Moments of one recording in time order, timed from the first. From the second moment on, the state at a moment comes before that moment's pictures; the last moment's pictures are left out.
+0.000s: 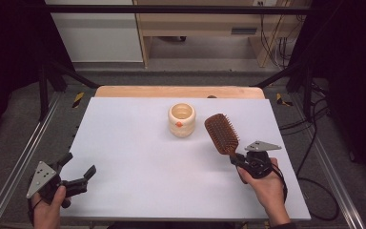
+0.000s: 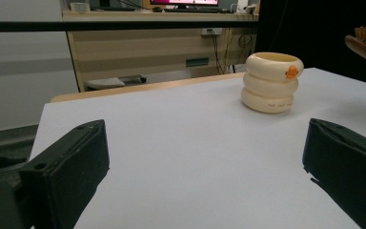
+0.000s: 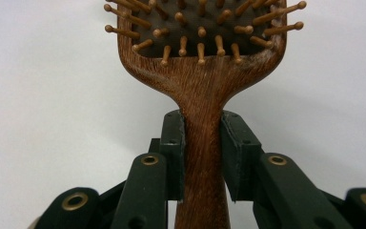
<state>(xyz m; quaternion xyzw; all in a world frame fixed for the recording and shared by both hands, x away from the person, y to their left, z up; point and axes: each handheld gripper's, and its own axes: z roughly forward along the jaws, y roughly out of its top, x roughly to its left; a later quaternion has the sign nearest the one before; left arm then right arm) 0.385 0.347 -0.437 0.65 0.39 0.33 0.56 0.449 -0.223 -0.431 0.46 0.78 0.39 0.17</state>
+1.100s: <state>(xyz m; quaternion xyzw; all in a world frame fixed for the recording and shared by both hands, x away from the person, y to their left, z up) 0.455 0.164 -0.383 0.66 0.33 0.21 0.64 0.451 -0.204 -0.425 0.42 0.76 0.46 0.19</state>
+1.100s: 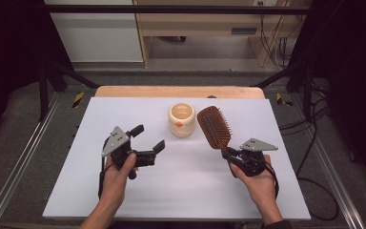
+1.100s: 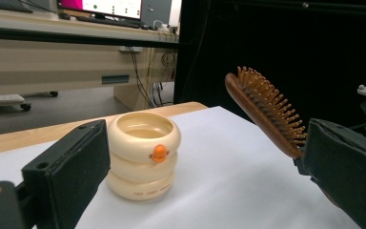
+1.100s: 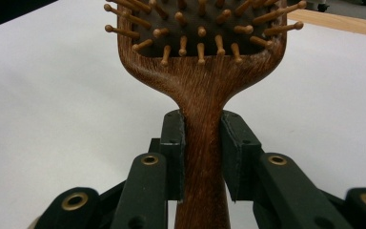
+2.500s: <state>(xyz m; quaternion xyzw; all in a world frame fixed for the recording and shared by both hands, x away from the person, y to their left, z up) 0.492 0.075 -0.365 0.66 0.36 0.09 0.65 0.437 -0.180 -0.412 0.38 0.75 0.50 0.22</state>
